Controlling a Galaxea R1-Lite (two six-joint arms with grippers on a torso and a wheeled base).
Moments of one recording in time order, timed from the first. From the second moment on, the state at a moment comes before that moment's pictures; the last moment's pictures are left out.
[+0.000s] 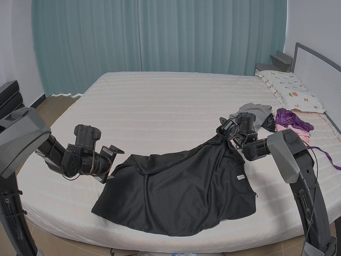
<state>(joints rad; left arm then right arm) -0.19 2.14 -0.95 -0.43 -0.15 -1.27 0.21 2.81 -1.96 -0.62 -0.18 0.73</state>
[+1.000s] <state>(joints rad) -0.22 2.05 -0.75 -0.54 -0.15 -1.26 0.21 2.24 -0.61 -1.12 0.11 0.90</state>
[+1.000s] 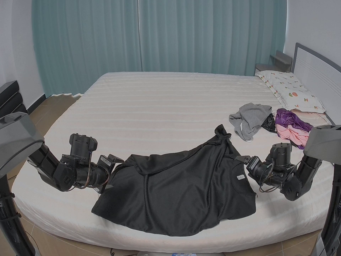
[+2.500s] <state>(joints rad) -0.24 1.97 -0.65 -0.55 -0.19 -1.25 0.22 2.15 -0.32 -1.35 0.21 0.98</state>
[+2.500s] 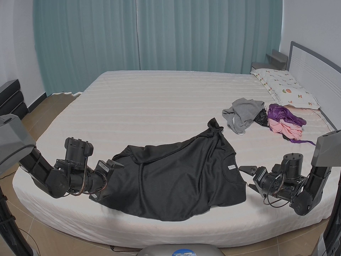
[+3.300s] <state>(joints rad) -0.23 1.97 -0.63 -0.55 -0.07 -1.13 0.25 2.16 -0.29 -1.39 0.21 0.98</state>
